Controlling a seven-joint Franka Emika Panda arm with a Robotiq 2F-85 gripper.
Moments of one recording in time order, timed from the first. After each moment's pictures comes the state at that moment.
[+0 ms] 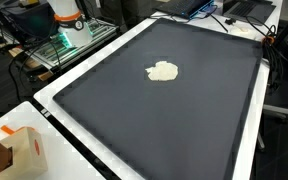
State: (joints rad) arm -0.06 -0.56 0.00 -2.35 -0.14 1.78 -0.02
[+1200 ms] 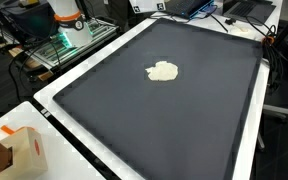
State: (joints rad) arm 0.08 -0.36 -0.13 -2.40 0.25 2.21 -0.42
